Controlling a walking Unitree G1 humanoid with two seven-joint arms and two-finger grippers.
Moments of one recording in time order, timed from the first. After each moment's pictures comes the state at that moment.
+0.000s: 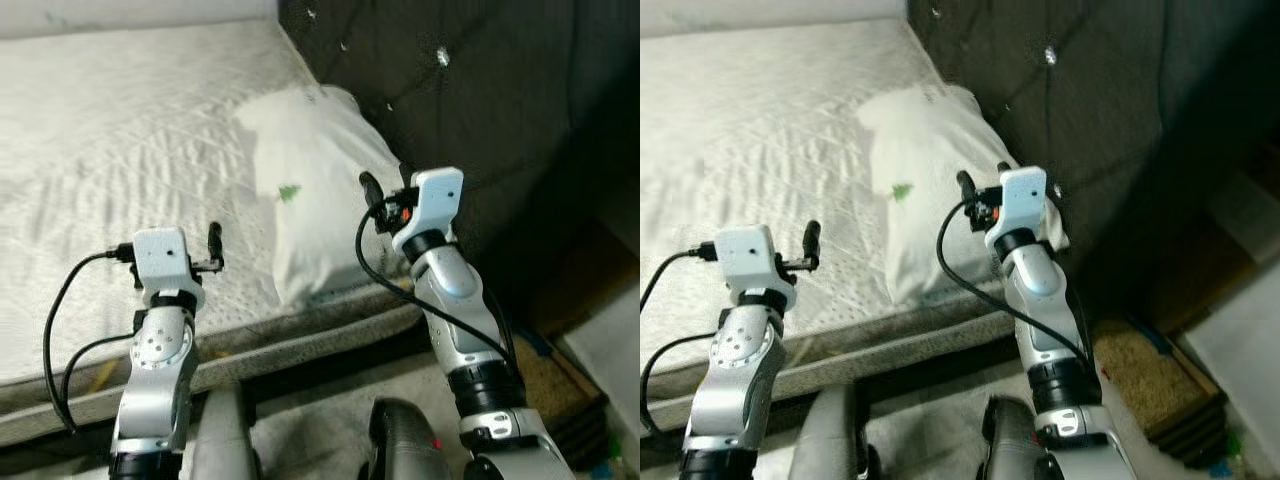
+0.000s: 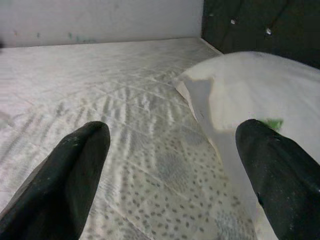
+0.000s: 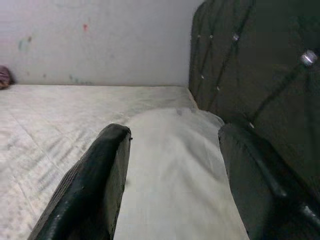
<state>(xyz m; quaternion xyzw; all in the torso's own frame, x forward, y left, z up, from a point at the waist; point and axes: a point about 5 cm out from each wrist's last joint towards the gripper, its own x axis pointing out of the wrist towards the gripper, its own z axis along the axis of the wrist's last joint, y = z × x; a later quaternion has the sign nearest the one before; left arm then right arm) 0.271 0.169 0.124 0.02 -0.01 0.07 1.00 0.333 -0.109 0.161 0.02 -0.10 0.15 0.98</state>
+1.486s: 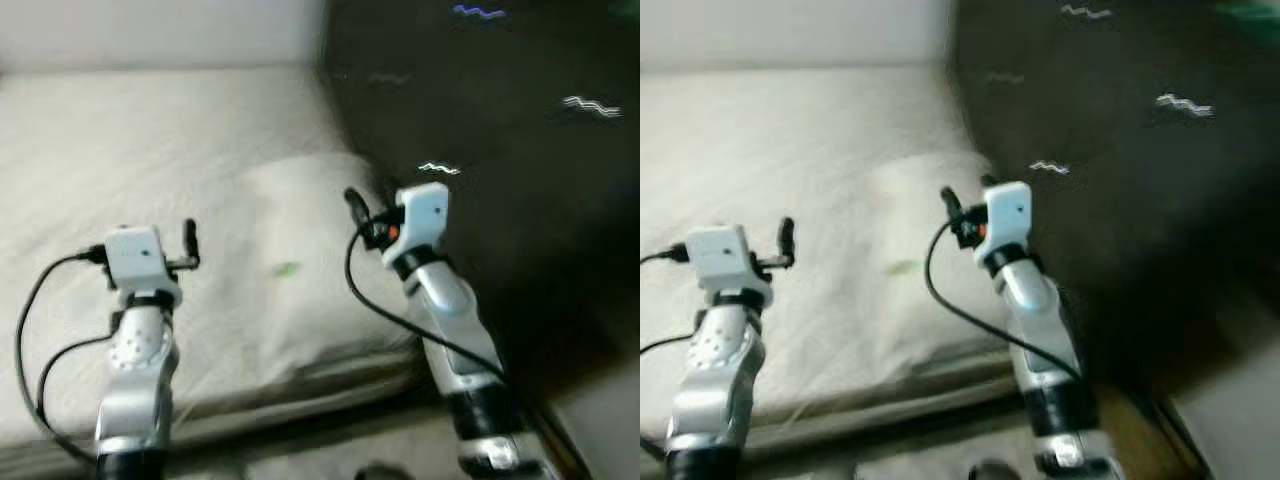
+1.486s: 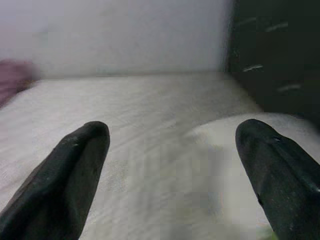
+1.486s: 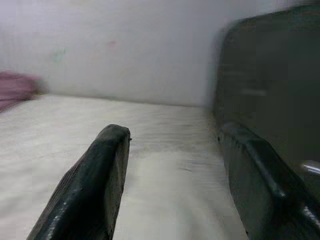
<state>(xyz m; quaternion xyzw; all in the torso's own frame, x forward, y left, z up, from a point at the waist) 0.275 0.176 0.129 0.02 -0.03 0.08 1.00 0.311 -0.114 0.147 0.00 -0.08 0.17 0.98</state>
